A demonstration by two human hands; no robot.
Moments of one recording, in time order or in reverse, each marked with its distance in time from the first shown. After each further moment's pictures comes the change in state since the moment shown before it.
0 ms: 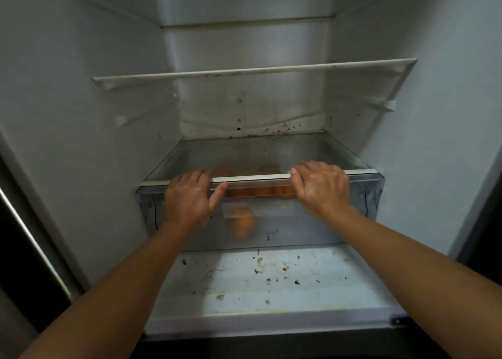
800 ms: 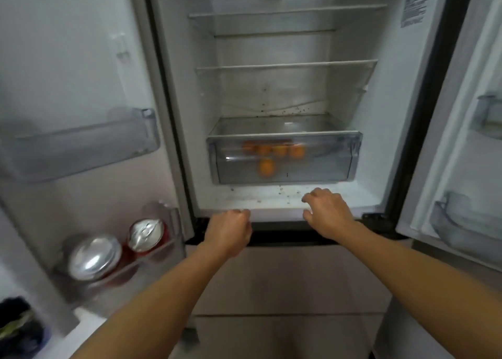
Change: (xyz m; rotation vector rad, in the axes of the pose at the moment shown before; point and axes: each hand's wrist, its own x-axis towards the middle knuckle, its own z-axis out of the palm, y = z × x) left_hand -0.241 0.039 -0.171 -0.080 -0.439 0.092; right_hand -0.224 -0.094 -0.138 0.012 -0.447 -0.066
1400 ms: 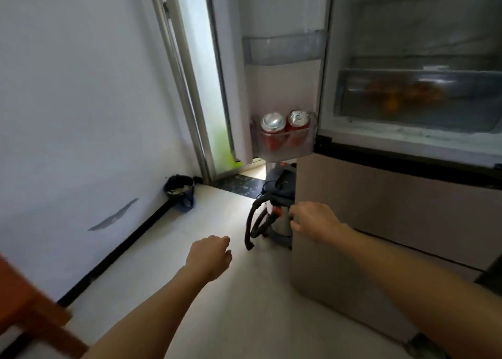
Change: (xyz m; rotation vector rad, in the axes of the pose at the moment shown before) left_hand -0.440 -0.023 -0.044 0.092 -0.437 -0.648; right_hand -0.221 -0.251 0.006 0.207 -0.235 -0.646
